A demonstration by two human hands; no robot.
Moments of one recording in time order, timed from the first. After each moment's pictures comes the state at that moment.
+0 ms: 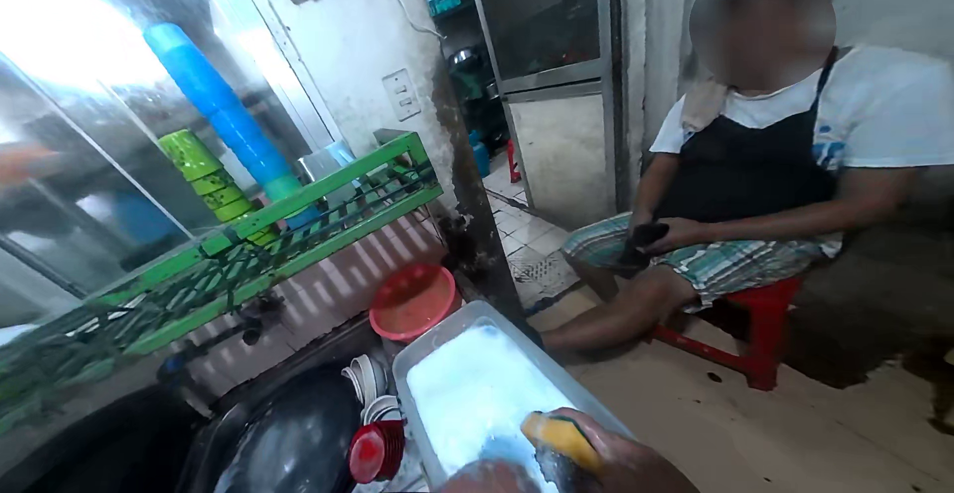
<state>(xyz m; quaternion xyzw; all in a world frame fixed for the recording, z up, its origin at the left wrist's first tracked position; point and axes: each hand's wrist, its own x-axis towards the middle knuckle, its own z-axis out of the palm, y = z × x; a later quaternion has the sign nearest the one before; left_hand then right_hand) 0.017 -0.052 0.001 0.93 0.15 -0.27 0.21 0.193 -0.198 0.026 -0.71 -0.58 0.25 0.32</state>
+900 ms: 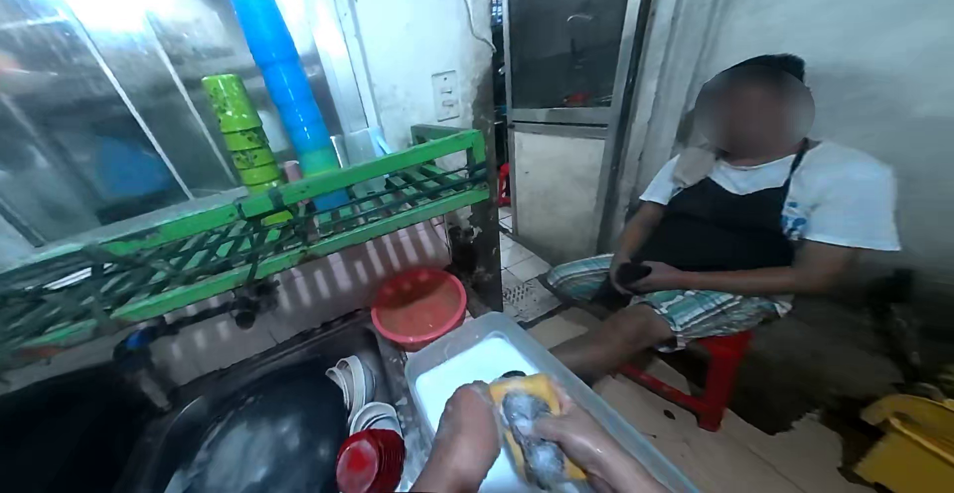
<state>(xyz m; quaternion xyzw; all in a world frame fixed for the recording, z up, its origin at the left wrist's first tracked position) 0.004 -0.008 0.097 0.84 0.44 -0.04 0.32 0.145 -0.099 0.042 -0.63 -0.25 0.48 0.55</state>
